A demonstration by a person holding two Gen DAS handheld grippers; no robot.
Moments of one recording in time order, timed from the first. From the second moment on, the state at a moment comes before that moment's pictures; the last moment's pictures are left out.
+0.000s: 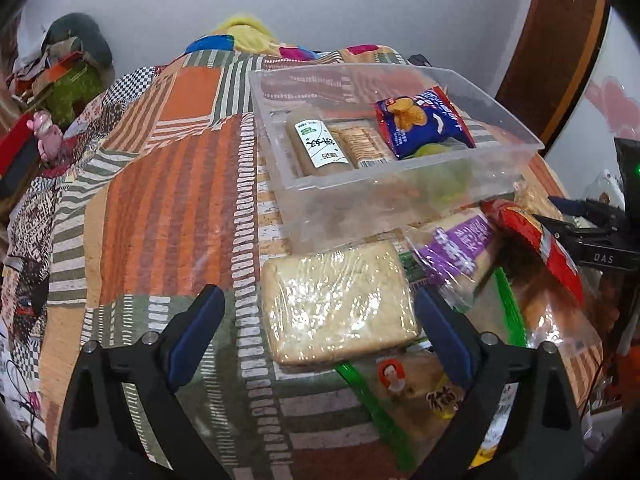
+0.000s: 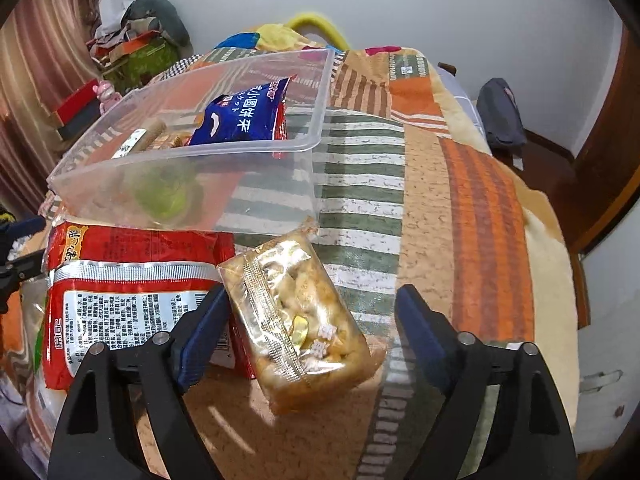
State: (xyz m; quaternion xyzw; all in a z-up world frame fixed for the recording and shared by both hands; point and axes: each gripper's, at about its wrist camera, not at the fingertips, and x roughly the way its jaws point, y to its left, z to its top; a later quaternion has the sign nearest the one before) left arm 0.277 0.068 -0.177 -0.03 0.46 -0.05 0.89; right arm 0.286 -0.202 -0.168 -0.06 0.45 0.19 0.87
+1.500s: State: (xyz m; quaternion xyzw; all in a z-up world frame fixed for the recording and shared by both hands) left arm 0.274 0.067 -0.074 -0.06 0.35 -0.05 0.93; right arm 0.253 -0.191 -0.079 0.00 0.31 0.20 0.93
